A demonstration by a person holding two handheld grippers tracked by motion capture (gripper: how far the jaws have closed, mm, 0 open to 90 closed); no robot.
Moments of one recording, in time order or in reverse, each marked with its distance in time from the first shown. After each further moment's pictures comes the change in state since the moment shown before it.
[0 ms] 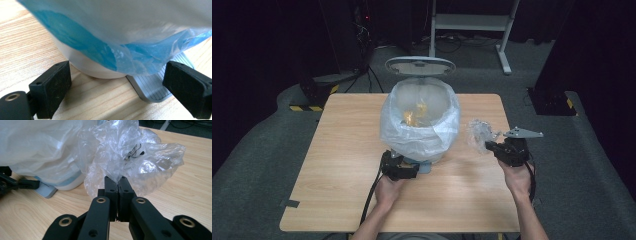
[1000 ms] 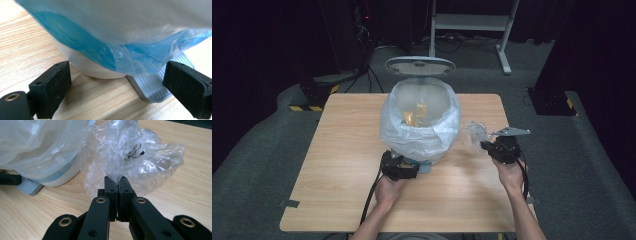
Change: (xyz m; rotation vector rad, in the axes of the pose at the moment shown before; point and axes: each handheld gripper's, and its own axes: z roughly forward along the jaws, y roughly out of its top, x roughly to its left) left arm -0.001 0.000 0.000 -0.001 0.006 0.006; right arm -0.005 -0.004 0.032 0.068 -0.036 -0.026
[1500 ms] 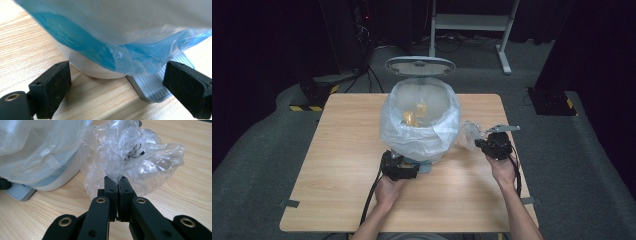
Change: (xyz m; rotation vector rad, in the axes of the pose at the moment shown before) left arm 0.001 0.000 -0.001 0.011 0.000 0.016; right arm 0.000 0.005 0.028 0.028 0.005 0.006
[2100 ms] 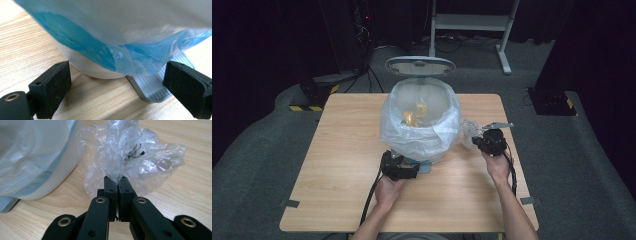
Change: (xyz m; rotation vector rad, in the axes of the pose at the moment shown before) left arm 0.000 0.000 0.000 0.001 0.000 0.000; right arm -0.007 0.003 0.028 0.017 -0.022 0.025
